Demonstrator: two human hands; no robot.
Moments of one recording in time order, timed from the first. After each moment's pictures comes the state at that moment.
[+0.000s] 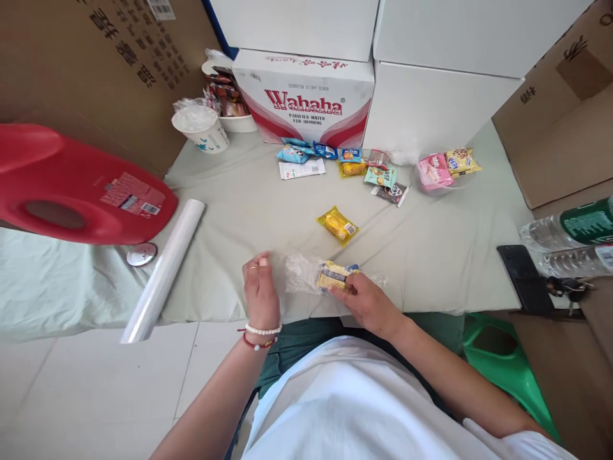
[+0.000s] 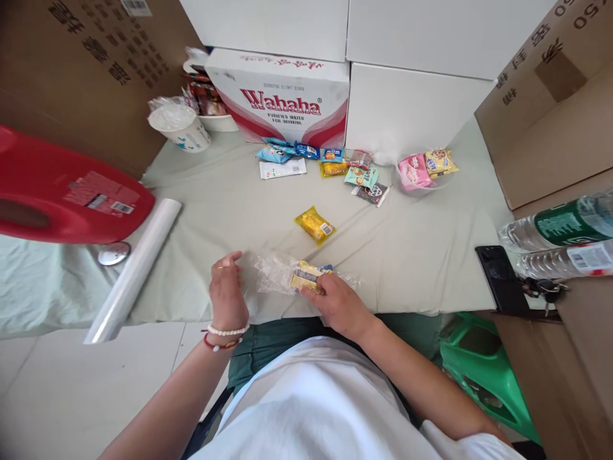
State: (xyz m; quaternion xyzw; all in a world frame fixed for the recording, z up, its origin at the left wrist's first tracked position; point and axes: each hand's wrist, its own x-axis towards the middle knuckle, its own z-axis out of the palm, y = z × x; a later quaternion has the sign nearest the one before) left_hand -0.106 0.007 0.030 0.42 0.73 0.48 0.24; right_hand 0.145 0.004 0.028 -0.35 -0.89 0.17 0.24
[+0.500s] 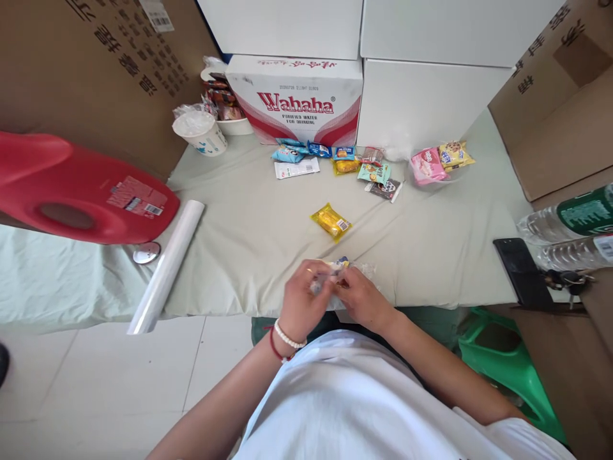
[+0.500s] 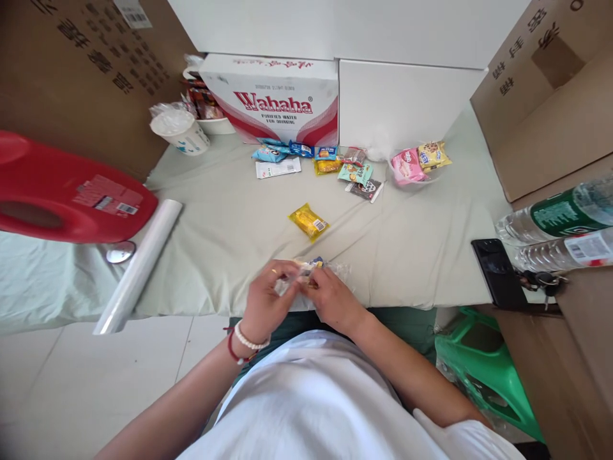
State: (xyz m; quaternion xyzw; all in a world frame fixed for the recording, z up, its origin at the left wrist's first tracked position) left_hand -0.038 -0.005 0.072 0.66 0.58 0.39 0.28; right_hand 0.146 0.003 0.036 -0.37 -0.86 0.26 0.23
